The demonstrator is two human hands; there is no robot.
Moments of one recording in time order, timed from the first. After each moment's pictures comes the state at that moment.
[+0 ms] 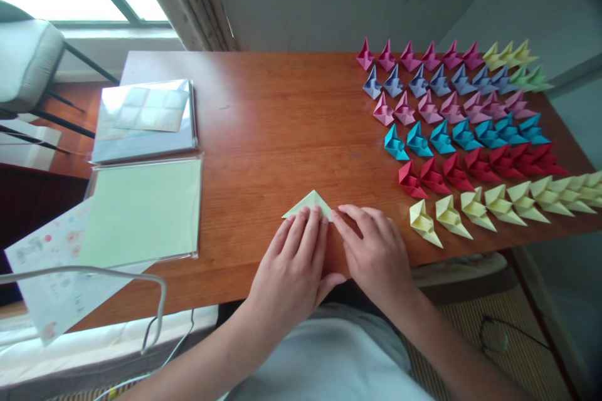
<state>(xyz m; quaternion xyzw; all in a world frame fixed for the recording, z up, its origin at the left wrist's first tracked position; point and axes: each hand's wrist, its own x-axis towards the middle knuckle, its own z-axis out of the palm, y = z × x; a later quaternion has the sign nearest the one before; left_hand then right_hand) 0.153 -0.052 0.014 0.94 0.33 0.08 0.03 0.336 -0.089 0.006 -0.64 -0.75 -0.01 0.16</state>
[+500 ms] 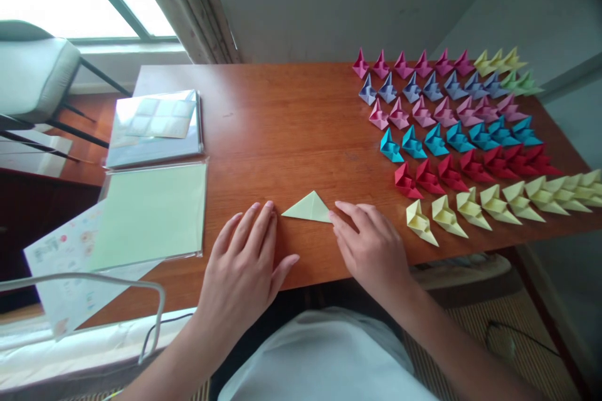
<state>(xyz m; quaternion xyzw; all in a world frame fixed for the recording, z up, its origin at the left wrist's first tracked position) 0.101 -0.034 0.022 0.91 0.39 0.10 -0.03 0.335 -0.083 0.011 -0.64 -0.75 -0.01 0.16</state>
